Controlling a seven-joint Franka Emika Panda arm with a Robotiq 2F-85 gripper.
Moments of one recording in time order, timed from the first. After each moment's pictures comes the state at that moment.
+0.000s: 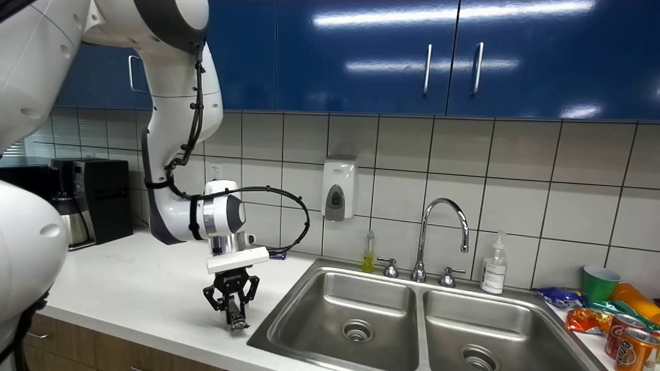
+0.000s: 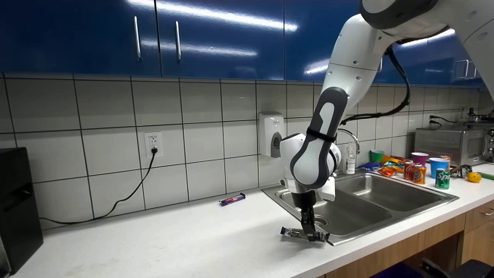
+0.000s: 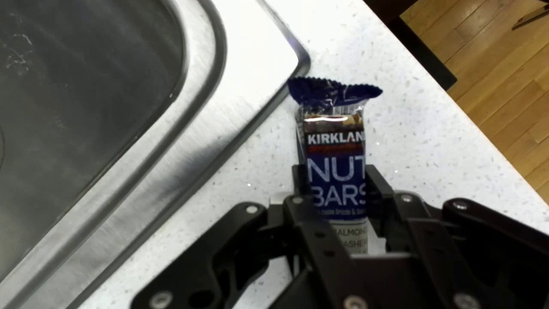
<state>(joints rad) 0.09 0.43 0.02 -2.37 -0.41 2.67 -0.39</state>
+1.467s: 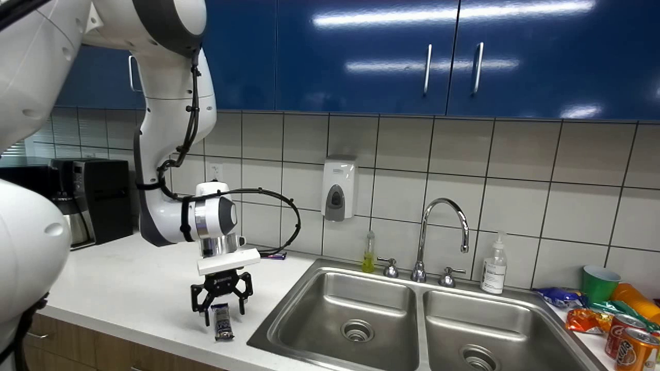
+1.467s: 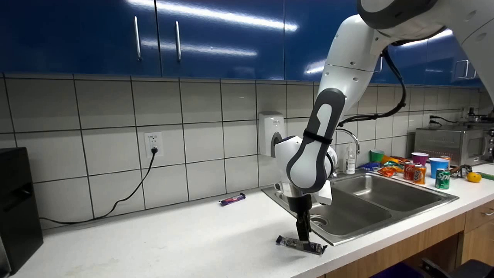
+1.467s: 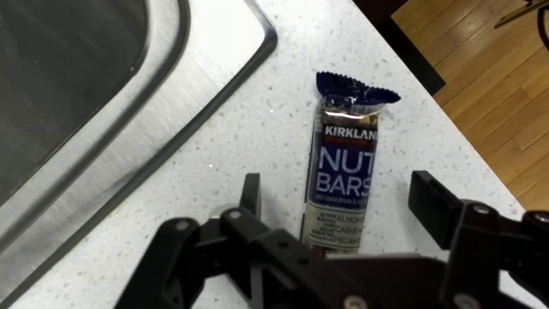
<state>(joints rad) 0.11 0.44 0.04 -2.37 -0.41 2.67 -0.39</state>
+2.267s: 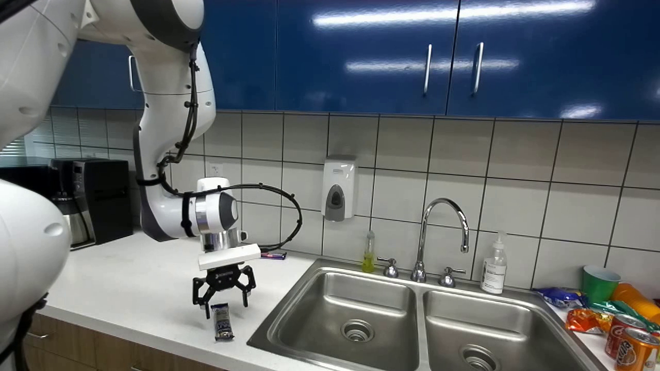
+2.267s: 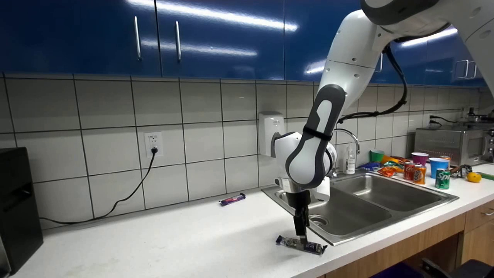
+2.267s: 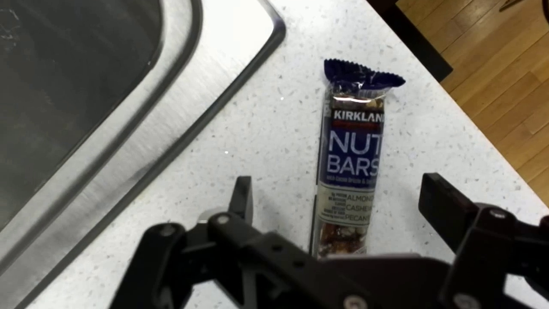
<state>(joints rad) 0.11 0.42 0.04 -2.37 -0.40 2.67 -0.37</state>
